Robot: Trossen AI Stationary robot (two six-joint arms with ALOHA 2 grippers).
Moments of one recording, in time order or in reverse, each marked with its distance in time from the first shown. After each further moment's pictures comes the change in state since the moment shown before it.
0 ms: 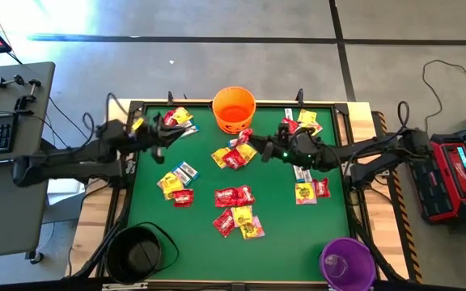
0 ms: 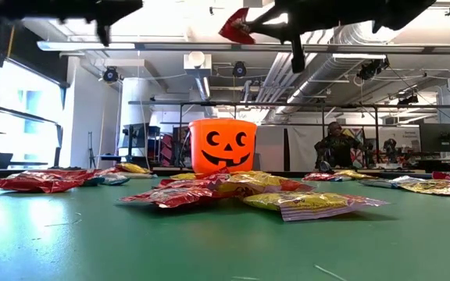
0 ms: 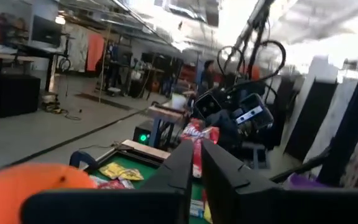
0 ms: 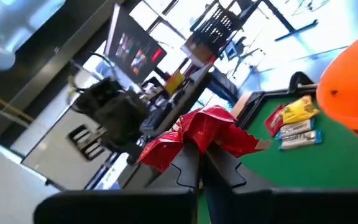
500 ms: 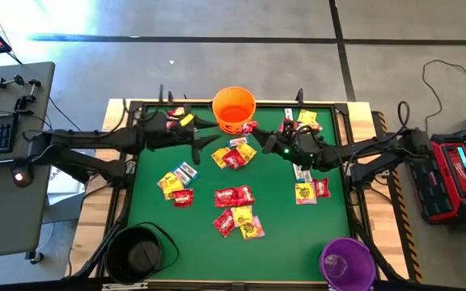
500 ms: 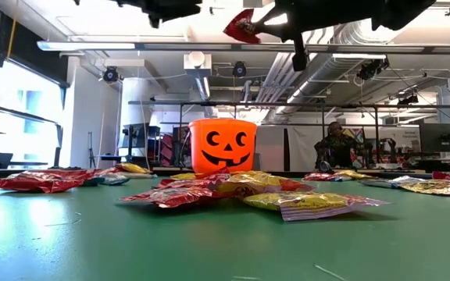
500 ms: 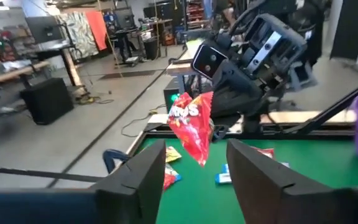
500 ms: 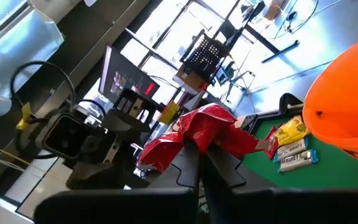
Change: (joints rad) left arm -0.119 0.486 0.383 -0.138 -0.151 0.381; right arm 0.000 0.000 0.000 0.057 0.127 0.056
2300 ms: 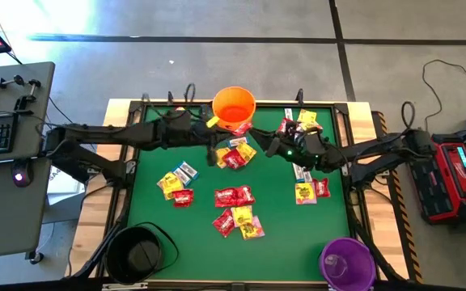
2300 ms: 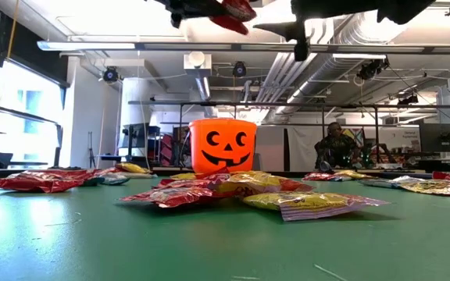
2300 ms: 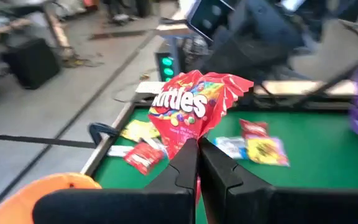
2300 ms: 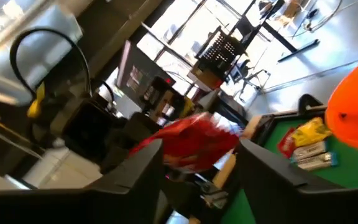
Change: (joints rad) left arm -0.022 0.160 0.234 -0.261 -0.003 -0.047; right arm 0.020 -0.051 0.000 -0.010 -0.034 -0.060
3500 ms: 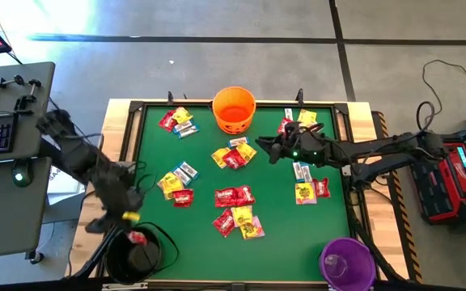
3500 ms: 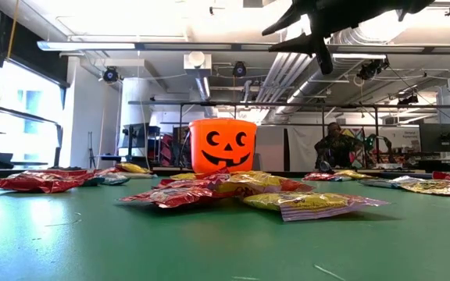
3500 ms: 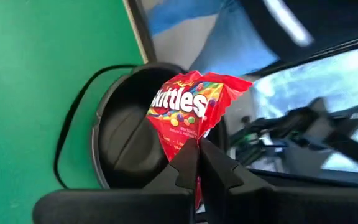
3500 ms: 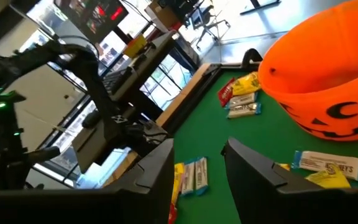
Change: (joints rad) left arm -0.859 -0.343 -0.003 -0.932 0.429 -0.726; right arm -0.035 -0.129 0.000 -0.475 -0.117 -0.031
